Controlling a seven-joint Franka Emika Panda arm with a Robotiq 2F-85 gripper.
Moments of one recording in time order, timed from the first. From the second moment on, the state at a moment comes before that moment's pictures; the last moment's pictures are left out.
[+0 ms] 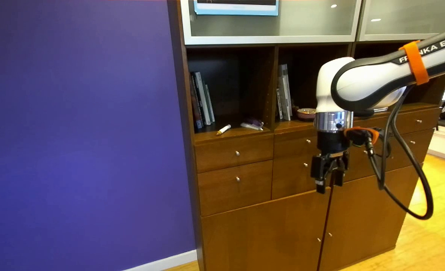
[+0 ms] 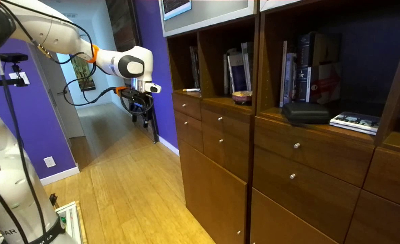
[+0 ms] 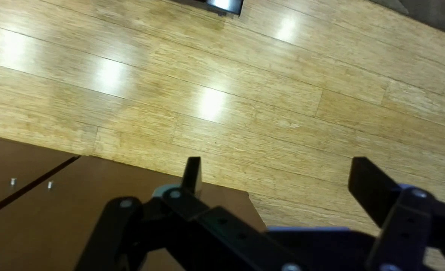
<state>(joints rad) 0.19 -0.11 0.19 -2.15 0.17 1.90 0.09</state>
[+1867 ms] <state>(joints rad) 0.34 0.47 0.12 -1.66 -0.08 2.32 0.59</state>
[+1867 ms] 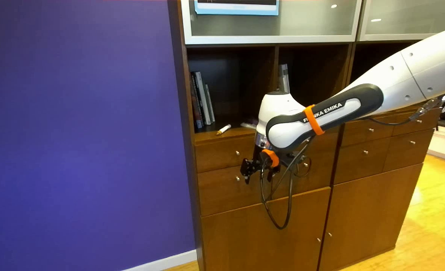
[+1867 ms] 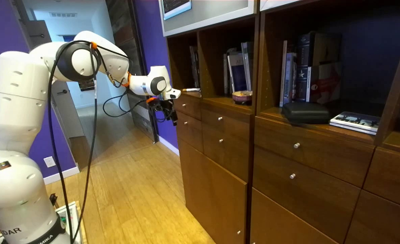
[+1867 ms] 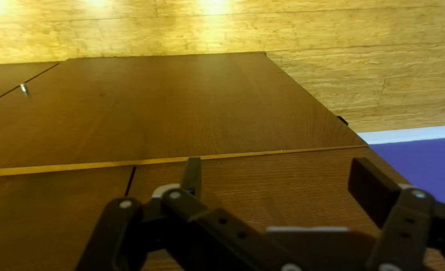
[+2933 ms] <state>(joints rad) 0.53 0.78 -0.08 -1.30 -0.28 2.40 0.84</state>
